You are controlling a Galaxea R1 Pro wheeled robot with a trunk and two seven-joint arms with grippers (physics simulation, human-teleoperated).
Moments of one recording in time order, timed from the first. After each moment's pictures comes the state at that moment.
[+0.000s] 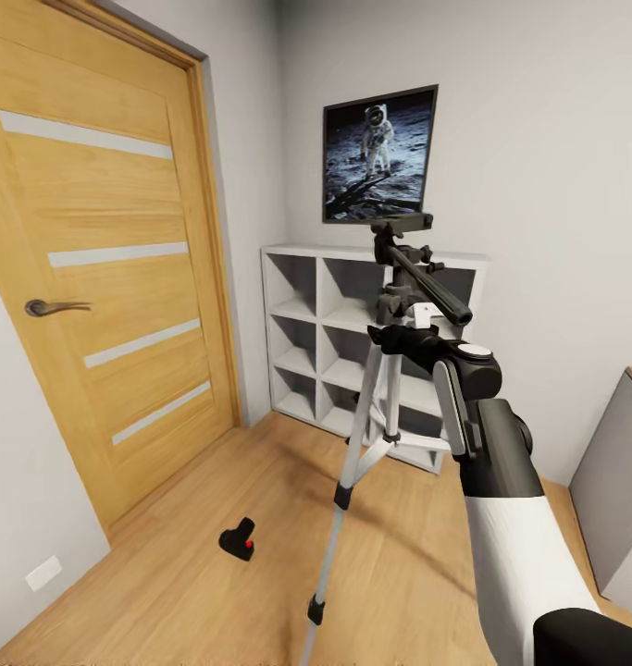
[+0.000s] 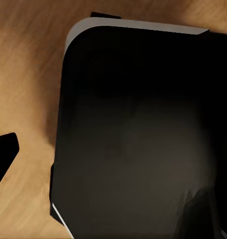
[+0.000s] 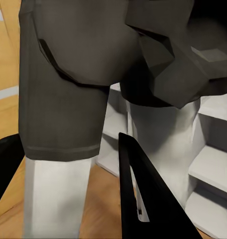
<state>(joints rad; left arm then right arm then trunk) 0.01 0.00 0.01 -0.05 0.15 -0.04 0.00 -0.87 0.10 0.02 -1.45 0.02 0.79 0.15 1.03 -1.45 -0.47</state>
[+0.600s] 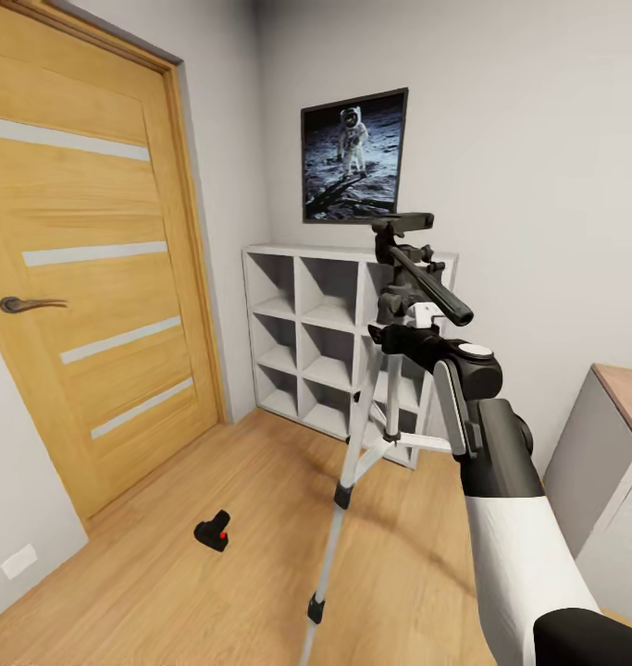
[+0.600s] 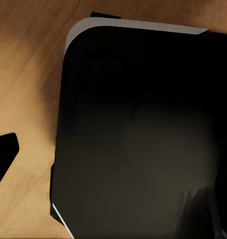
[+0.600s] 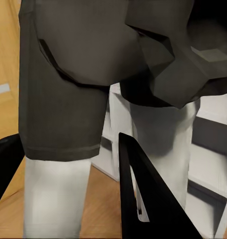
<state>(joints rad) 0.01 0.00 0.01 -0.05 0.15 -0.04 0.00 -0.87 0.10 0.02 -1.46 0.02 0.79 0.15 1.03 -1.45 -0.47</state>
